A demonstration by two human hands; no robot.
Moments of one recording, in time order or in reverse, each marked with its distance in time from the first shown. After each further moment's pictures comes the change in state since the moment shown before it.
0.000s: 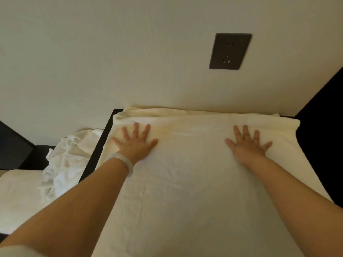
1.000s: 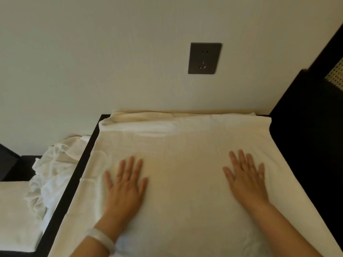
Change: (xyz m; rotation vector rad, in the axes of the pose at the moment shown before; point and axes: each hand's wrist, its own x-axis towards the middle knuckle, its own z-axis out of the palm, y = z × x) left_hand -0.133 0.002 0.066 0.050 0.232 0.132; right_hand -0.107 0.053 0.049 -0.042 0.230 -0.038
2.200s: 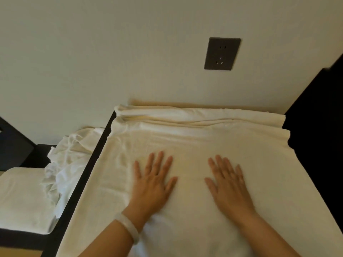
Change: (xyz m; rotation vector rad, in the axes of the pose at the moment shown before) left_hand -0.006 0.026 0.014 0.067 0.004 0.162; right_hand -0.042 -0.060 0.023 0.001 0.047 -0.316
